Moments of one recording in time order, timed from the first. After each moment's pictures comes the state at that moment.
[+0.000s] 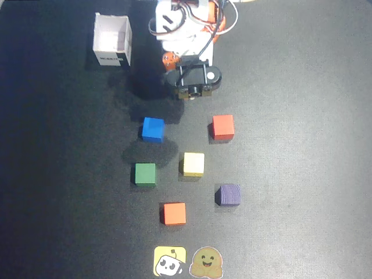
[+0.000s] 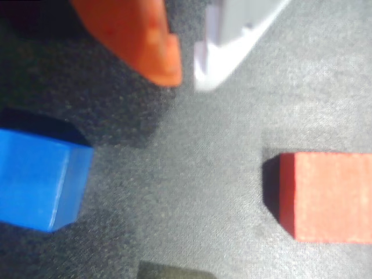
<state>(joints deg) 0.2 176.7 164.9 72.1 80.2</state>
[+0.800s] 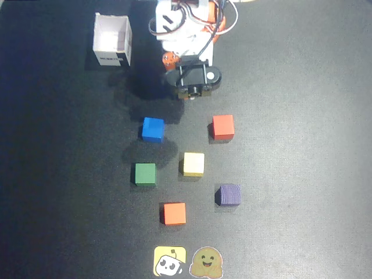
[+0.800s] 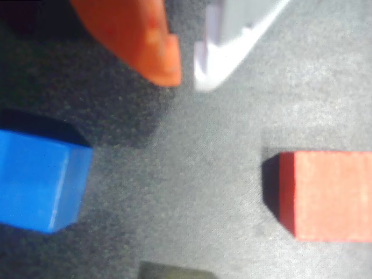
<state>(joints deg) 0.7 176.7 164.9 72.1 81.6</state>
